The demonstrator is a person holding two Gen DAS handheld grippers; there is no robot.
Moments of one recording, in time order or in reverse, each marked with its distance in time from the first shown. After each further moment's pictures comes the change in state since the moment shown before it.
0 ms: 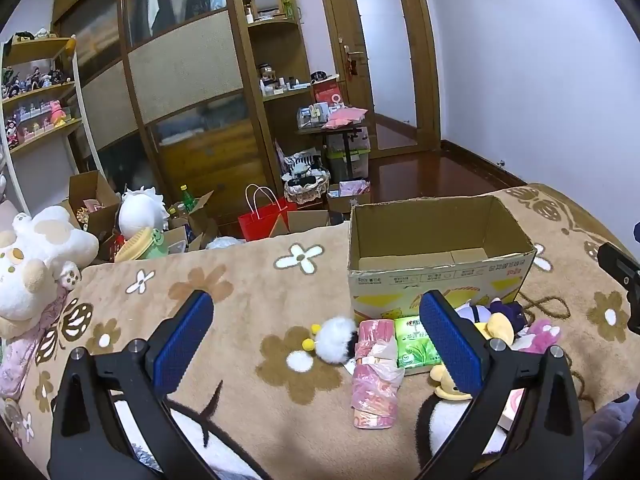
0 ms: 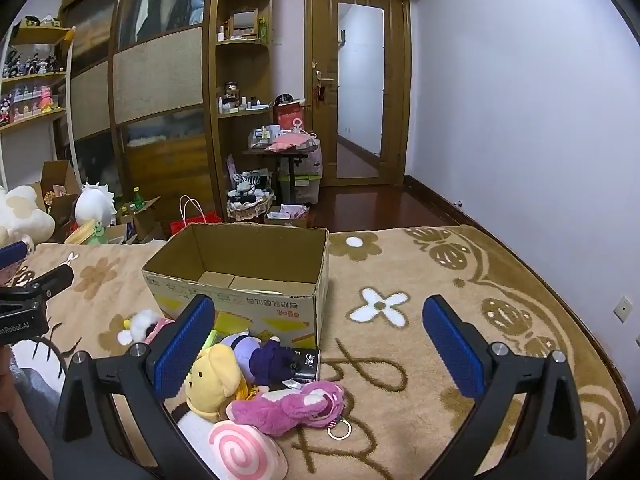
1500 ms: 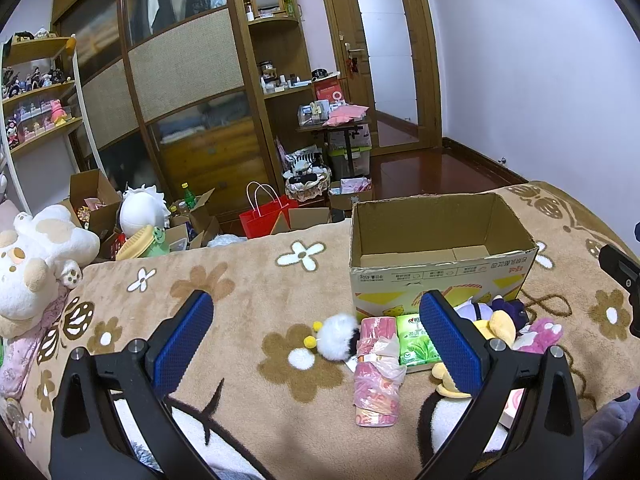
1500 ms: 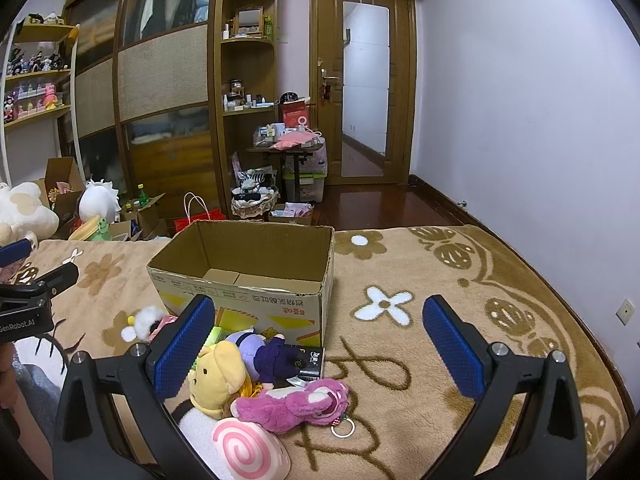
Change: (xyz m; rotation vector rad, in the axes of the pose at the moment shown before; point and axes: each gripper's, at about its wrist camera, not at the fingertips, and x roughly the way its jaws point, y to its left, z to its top) left arm -0.005 -0.001 0.002 0.004 0.001 0.001; right arm 0.000 0.004 -0.004 -0.012 0.008 0.011
